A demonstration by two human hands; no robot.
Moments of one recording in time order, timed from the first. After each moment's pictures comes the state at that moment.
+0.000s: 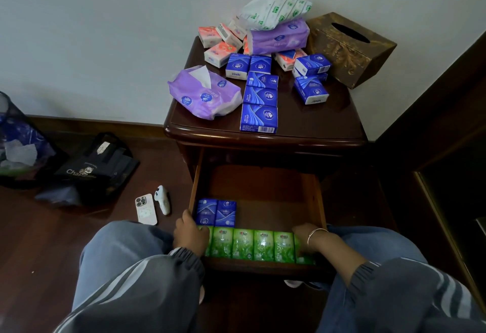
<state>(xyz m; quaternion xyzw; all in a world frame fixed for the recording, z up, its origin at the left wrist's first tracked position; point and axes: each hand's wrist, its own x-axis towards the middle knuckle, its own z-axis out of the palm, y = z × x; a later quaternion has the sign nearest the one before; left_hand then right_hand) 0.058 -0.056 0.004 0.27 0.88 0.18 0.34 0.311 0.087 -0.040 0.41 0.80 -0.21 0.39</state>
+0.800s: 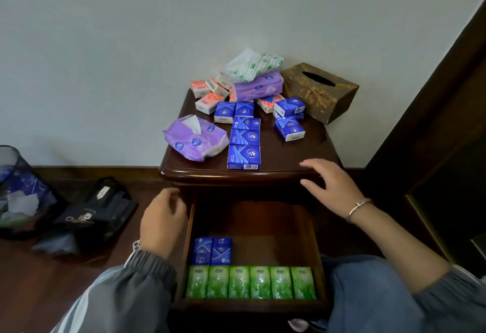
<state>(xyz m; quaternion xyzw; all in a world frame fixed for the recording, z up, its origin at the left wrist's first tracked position) 0.025 -0.023 0.134 0.40 0.84 0.36 0.09 0.324 0.135 0.175 0.45 0.86 -0.15 -0.20</state>
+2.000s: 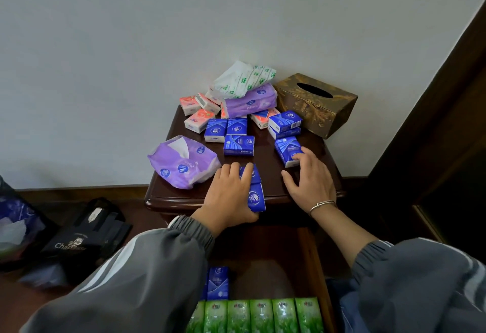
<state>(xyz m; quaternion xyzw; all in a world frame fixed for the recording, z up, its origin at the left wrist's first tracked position) 0.088 0.122 0.158 0.73 0.68 0.02 -0.07 0.275 0.211 0.123 0.54 0.79 -0.01 -0.28</state>
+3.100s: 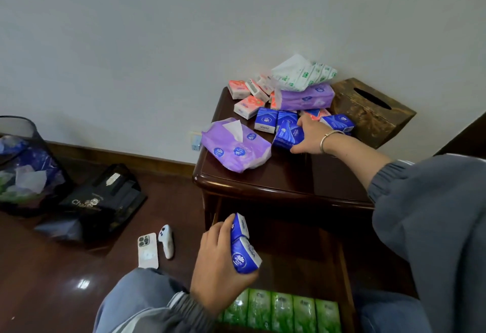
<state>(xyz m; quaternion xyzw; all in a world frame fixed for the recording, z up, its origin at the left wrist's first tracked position) 0.051 -0.041 0.085 0.53 0.74 0.39 0.14 0.152 0.283 0.202 0.49 0.87 -0.10 0.01</state>
